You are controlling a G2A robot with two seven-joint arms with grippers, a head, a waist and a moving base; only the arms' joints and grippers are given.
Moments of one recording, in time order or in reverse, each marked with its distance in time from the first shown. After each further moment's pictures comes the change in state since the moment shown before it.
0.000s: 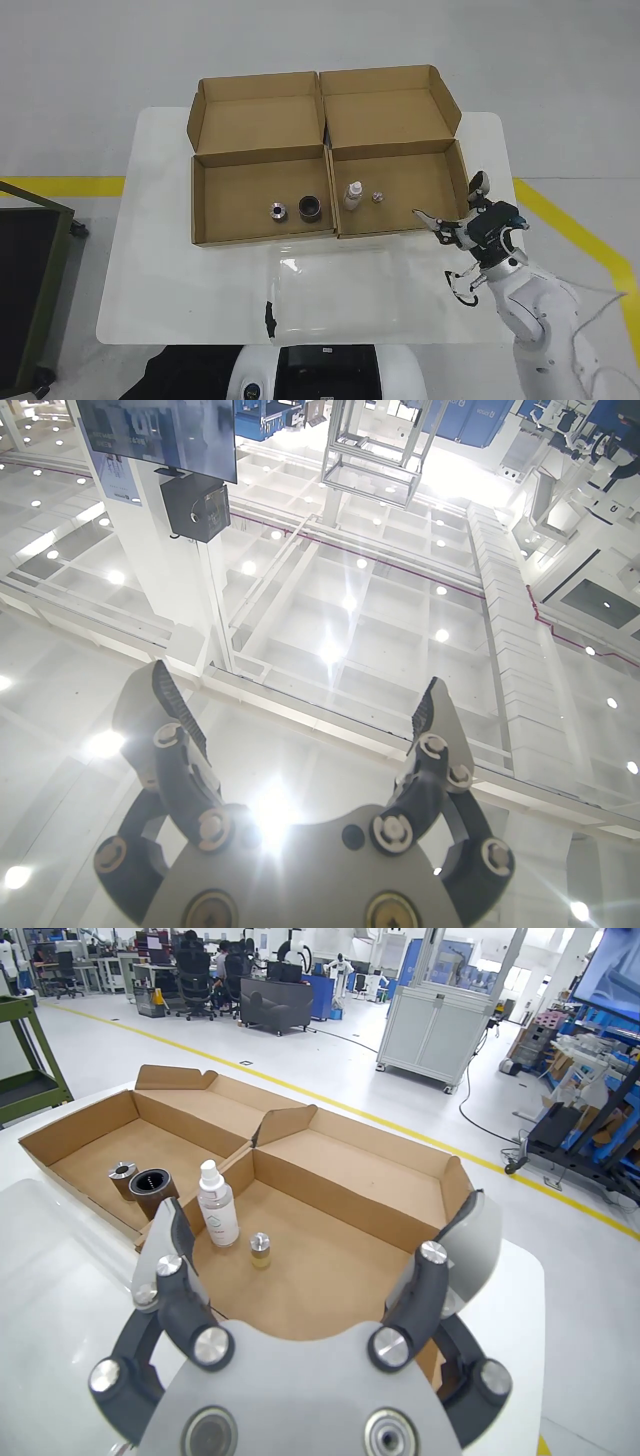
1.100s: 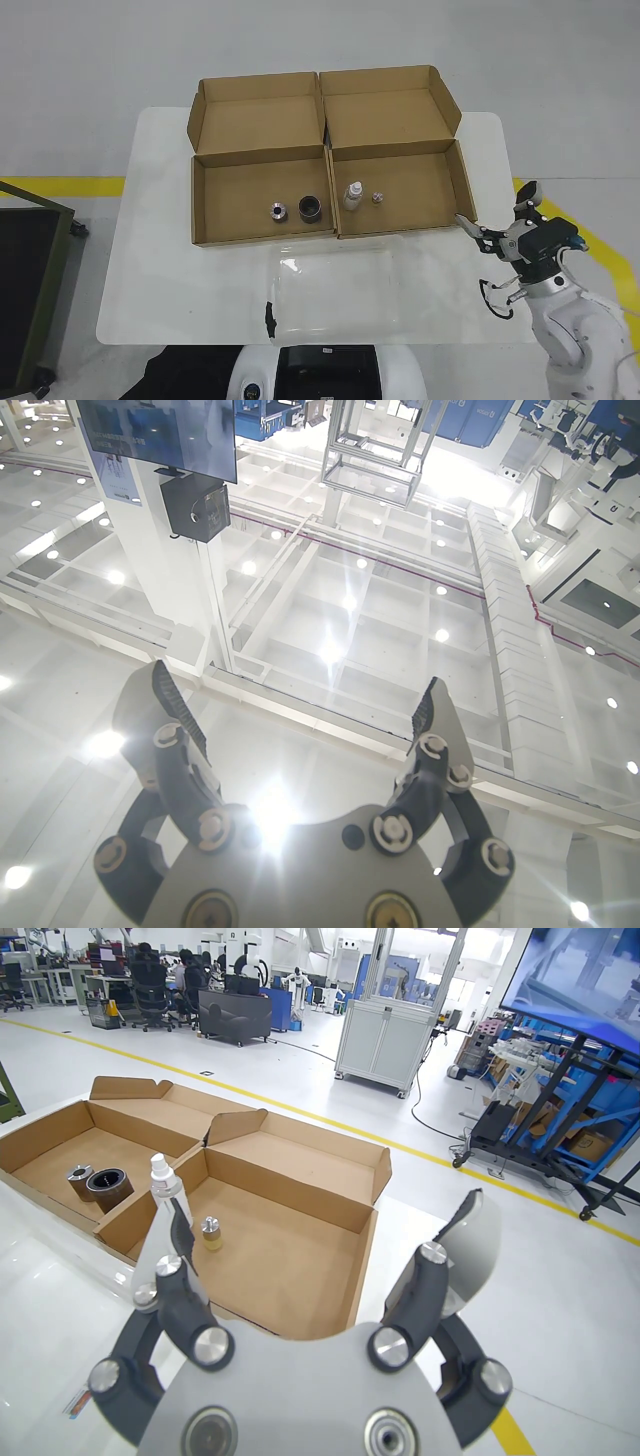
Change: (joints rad) left arm 0.000 0.000 0.000 0.000 0.000 0.000 0.000; right arm -0.111 0.015 0.151 -0.056 0.036 0.010 -0.059
